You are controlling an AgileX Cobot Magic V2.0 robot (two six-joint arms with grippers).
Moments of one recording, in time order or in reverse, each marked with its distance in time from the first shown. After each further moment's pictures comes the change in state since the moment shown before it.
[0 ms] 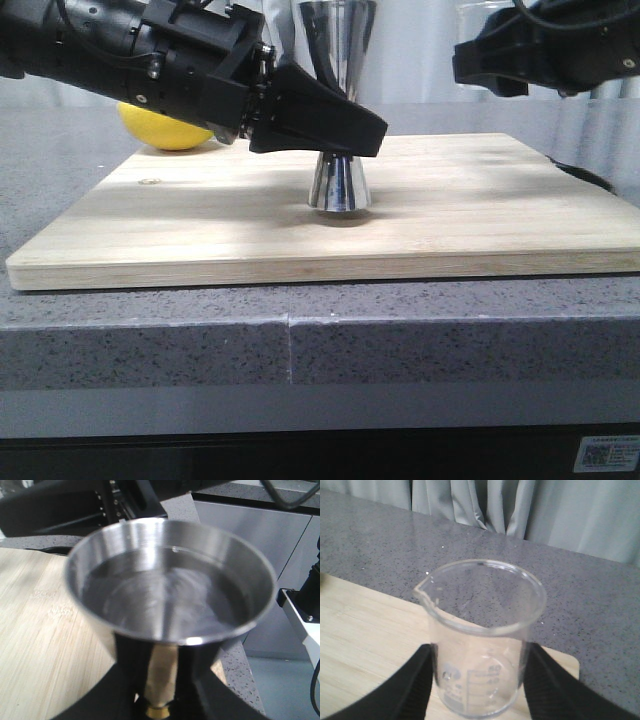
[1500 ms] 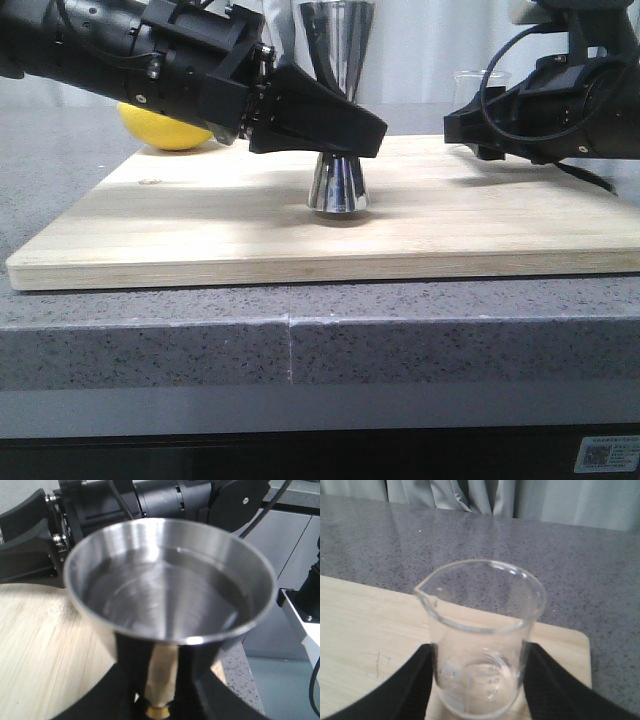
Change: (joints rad) left arm 0.000 0.000 0.000 0.003 0.000 -0.006; right arm -0.059 0.275 -0.041 -0.002 -0.244 0.047
